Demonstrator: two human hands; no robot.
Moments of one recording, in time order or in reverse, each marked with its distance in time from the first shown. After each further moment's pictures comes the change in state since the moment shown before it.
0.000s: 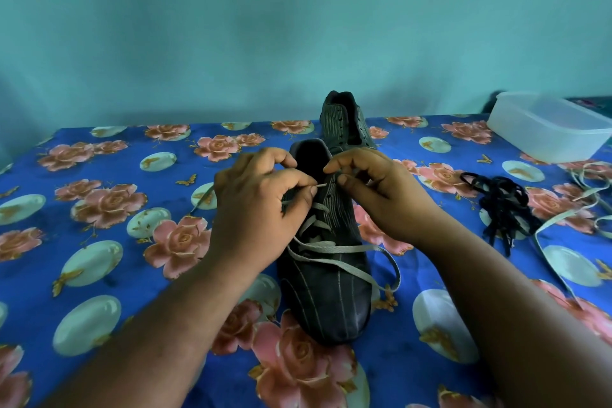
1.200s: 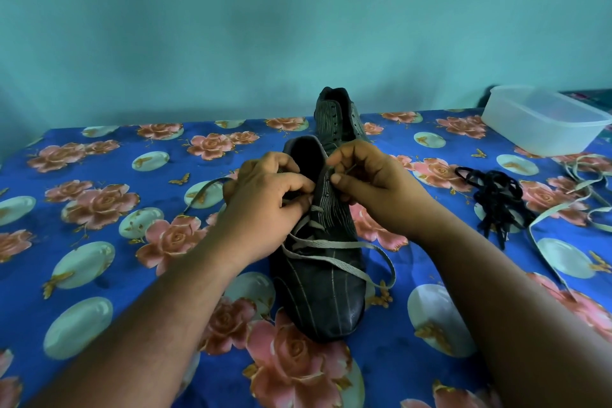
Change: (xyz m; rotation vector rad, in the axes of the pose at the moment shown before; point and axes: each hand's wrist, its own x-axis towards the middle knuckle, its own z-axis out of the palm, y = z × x) left_hand 0.008 -0.002 0.005 -0.082 -0.351 -0.161; right_hand 0.000 0.002 0.001 0.348 -0.036 0.138
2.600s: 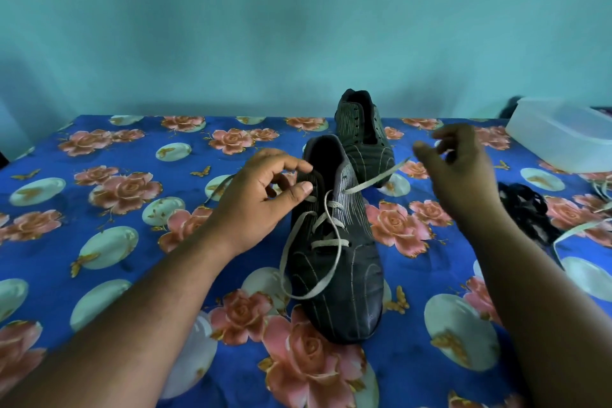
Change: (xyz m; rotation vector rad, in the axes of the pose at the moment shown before) left_hand -0.005 -0.043 -0.007 -0.468 0.033 0.062; right_hand 0.000 0.022 -0.052 -0.381 0.574 0.236
